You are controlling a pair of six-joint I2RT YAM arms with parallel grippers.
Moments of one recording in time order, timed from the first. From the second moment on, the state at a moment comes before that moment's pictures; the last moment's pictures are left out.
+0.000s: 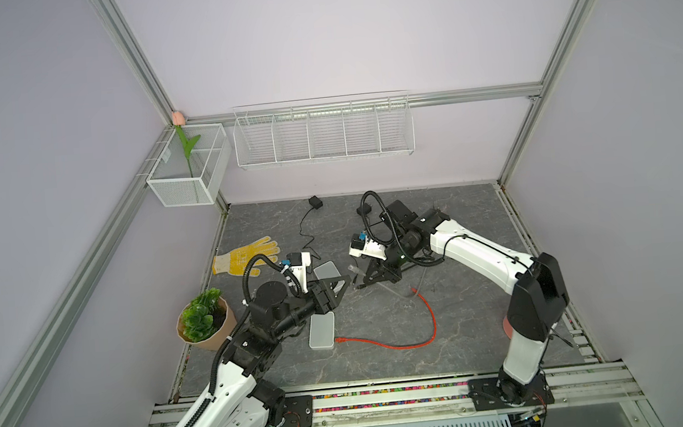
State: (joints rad) left arm -0.58 0.69 0.54 -0.04 0.38 -0.80; right arm 0.68 1.85 1.63 -1.04 -0.77 -0.58
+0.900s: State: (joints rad) left arm -0.58 0.82 0.52 0.06 0.47 -0.79; right arm 0.71 1.95 1.71 -1.30 -0.96 -0.68
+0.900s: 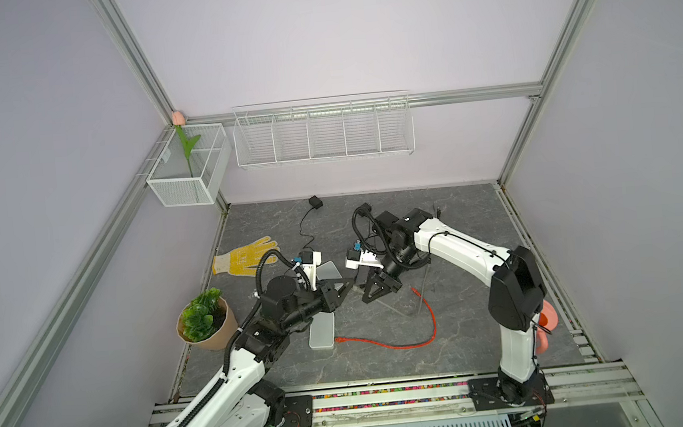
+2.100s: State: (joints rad) left arm -0.58 0.80 0.48 -0.04 0.33 -0.86; right arm 0.90 1.62 1.34 -0.64 -0.32 -0.40
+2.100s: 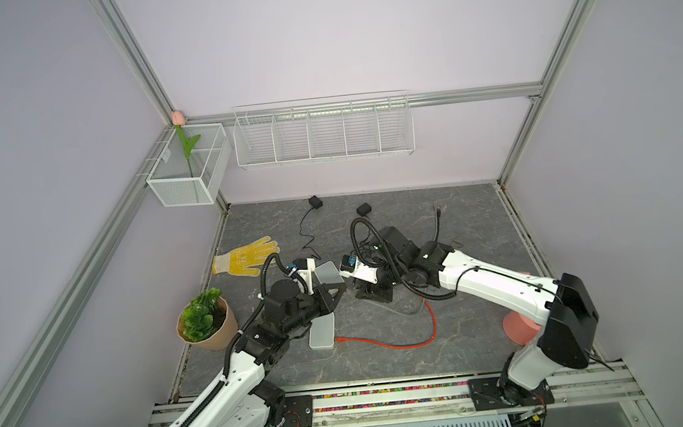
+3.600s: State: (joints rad) left arm -0.44 0.72 0.29 -0.36 0.09 -0.89; right arm 1.01 1.98 1.47 -0.85 -0.20 -0.44
